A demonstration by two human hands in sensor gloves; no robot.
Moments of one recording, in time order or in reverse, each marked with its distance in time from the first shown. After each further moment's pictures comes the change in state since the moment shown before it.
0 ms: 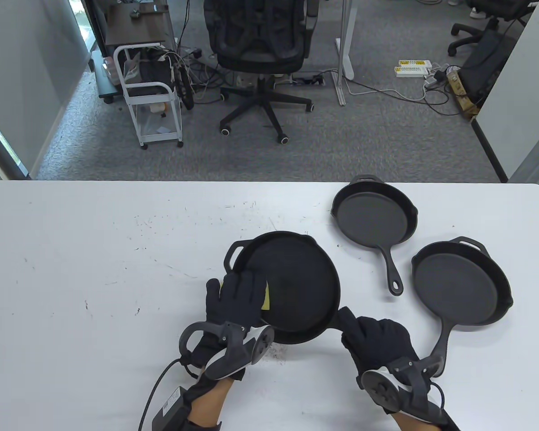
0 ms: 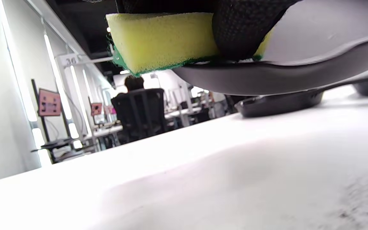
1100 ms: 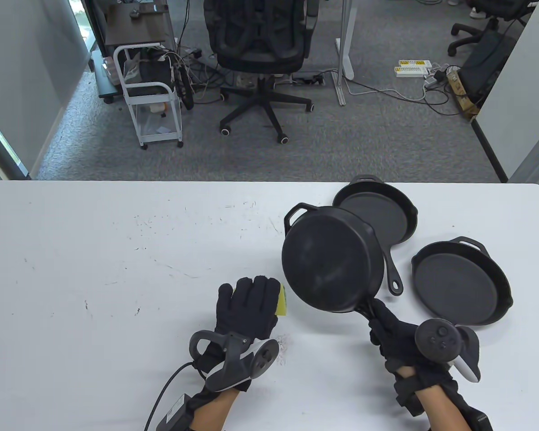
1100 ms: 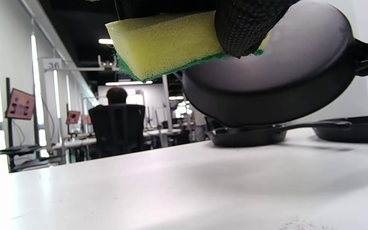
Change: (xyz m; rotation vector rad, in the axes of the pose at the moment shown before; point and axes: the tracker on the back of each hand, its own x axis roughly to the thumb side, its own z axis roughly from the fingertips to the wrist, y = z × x) left_hand 0.013 0.014 0.013 0.088 -0.081 0.102; right_hand -0.072 0.036 -0.010 0.357 0.168 -0.613
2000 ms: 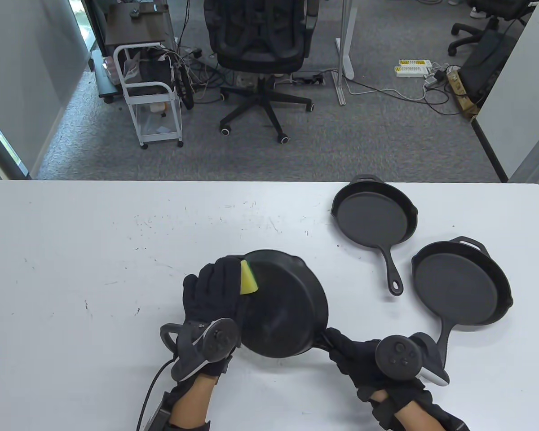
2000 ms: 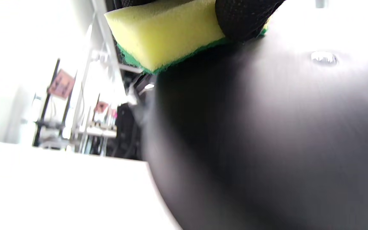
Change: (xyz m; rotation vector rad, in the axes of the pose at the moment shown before) left_hand -0.066 0.001 0.002 0.021 0.203 0.302; right_hand 0.054 0.028 0.008 0.151 -0.190 0.040
